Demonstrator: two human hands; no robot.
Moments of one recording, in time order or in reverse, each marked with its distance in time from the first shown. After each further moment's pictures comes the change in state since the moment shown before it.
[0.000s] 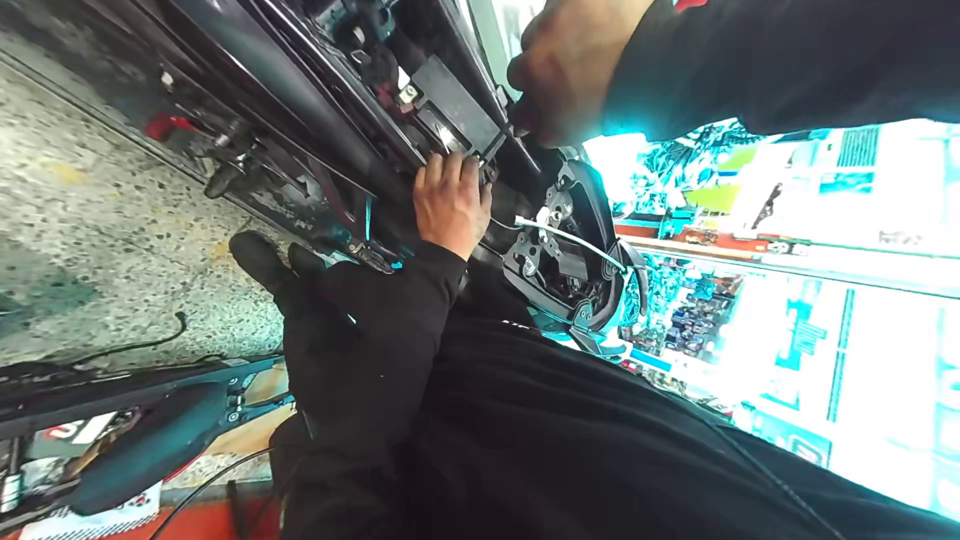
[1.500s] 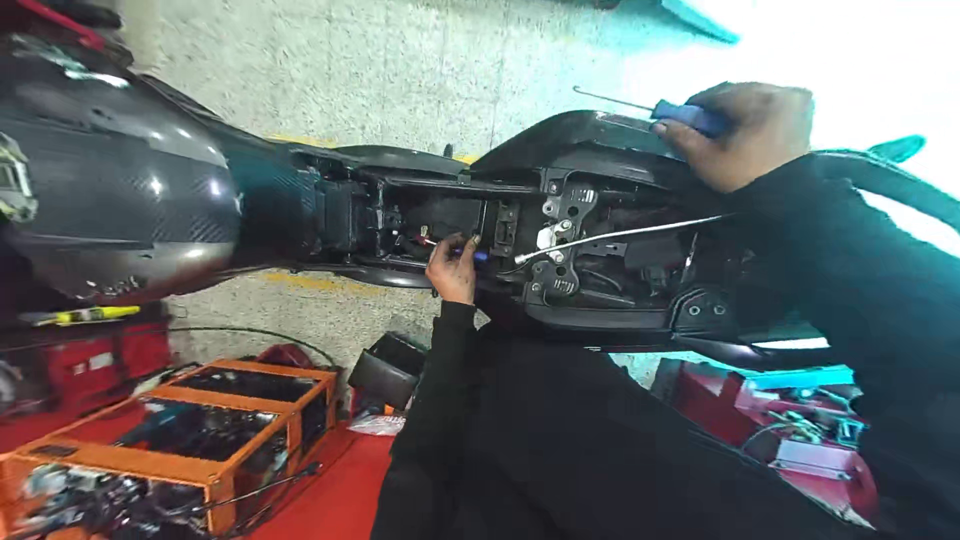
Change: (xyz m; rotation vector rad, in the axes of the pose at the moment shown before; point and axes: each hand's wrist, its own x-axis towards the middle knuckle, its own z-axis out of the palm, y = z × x) left_hand 0.039 0.025 -0.020 -0.031 -0.124 -0.125; right_hand -0.247 -0.113 0.263 1.233 0.934 1.191
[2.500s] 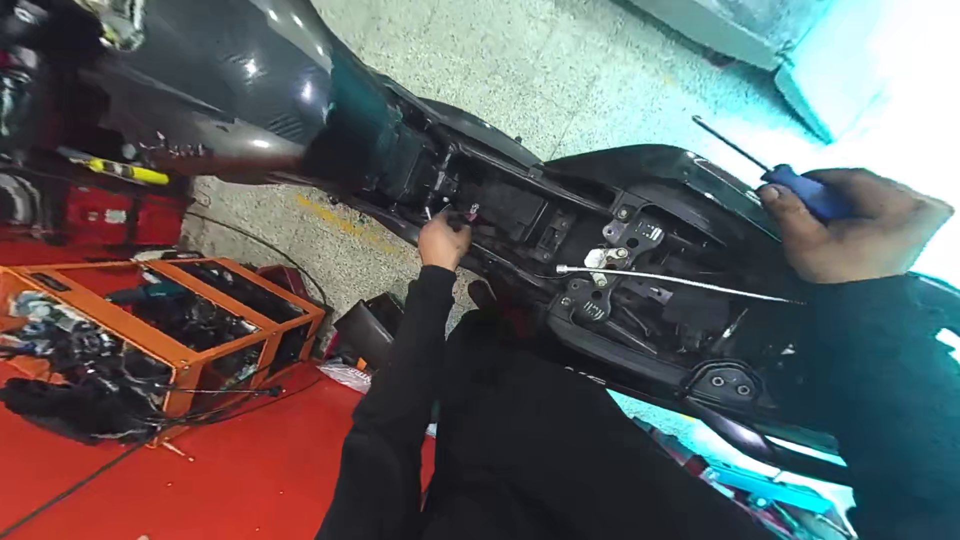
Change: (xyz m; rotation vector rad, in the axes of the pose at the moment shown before) left_hand 0.047 -0.013 -0.078 0.458 -0.177 -0.323; right_hand -0.006 0.003 0.008 0.129 0.113 -0.156
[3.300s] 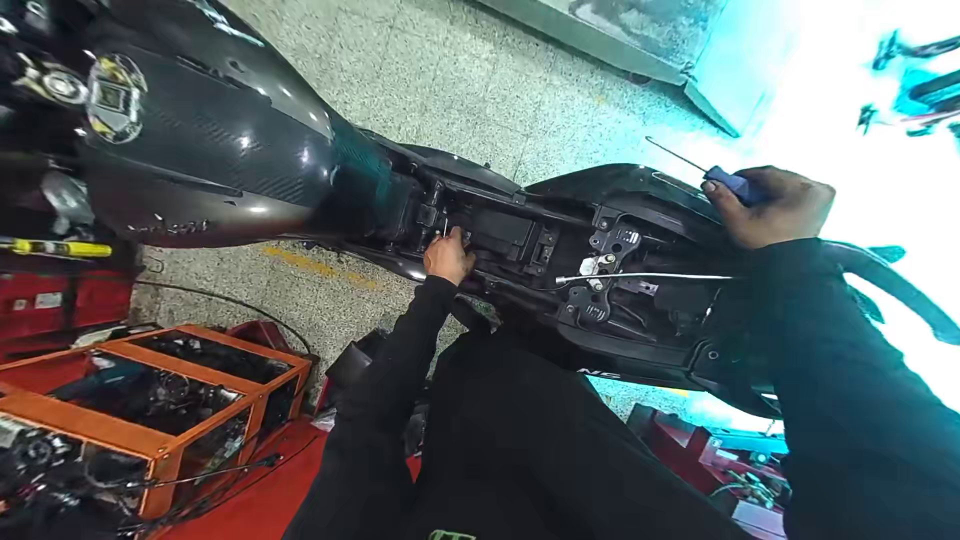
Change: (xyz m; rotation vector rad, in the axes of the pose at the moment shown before) left_hand 0.043 0.005 0.003 0.354 -0.195 0.270; right_hand 0.010 -0.019 0.008 -0.169 0.017 0.223
